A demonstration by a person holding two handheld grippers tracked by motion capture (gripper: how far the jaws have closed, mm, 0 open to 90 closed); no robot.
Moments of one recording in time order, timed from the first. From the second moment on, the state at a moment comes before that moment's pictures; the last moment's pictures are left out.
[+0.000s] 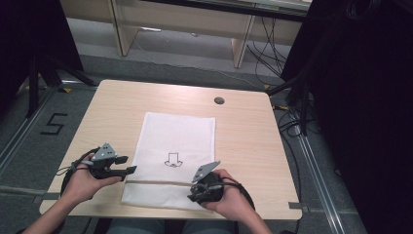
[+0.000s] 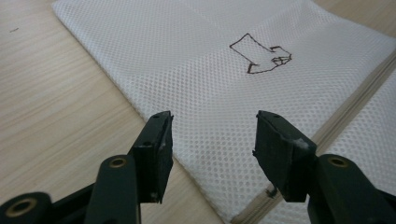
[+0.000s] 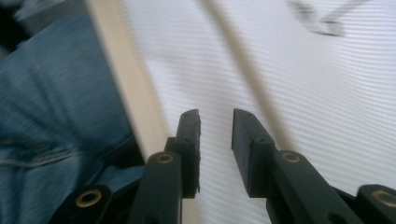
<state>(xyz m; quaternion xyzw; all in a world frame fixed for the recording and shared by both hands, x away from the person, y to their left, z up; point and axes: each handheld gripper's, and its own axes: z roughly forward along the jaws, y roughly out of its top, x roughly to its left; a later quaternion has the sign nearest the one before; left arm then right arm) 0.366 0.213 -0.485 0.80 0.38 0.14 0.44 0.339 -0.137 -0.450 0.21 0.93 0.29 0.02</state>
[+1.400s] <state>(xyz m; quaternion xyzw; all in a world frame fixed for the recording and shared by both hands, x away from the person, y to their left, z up) 0.356 0.183 -0.501 0.88 0.33 0.06 0.34 0.365 -0.170 -0.479 0.37 0.91 0.21 0.02</state>
